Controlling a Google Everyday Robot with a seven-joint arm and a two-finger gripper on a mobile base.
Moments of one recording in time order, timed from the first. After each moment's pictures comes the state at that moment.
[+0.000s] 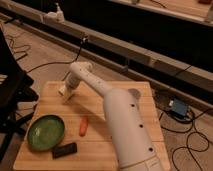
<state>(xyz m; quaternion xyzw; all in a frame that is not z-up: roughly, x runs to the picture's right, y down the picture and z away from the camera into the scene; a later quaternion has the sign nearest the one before) -0.256 0.023 0.993 -0.31 -0.25 0.12 0.91</state>
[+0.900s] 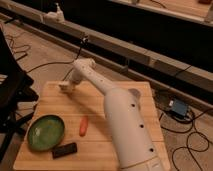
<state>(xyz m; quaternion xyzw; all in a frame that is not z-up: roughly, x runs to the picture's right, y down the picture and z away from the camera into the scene) -0.221 -0.024 0.993 -0.25 -0.24 0.13 0.93</state>
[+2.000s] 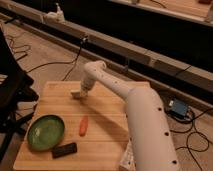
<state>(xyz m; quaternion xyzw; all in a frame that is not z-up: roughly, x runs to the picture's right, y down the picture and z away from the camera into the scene) -0.128 0.026 0.969 -0.30 -0.17 0.12 0.93</state>
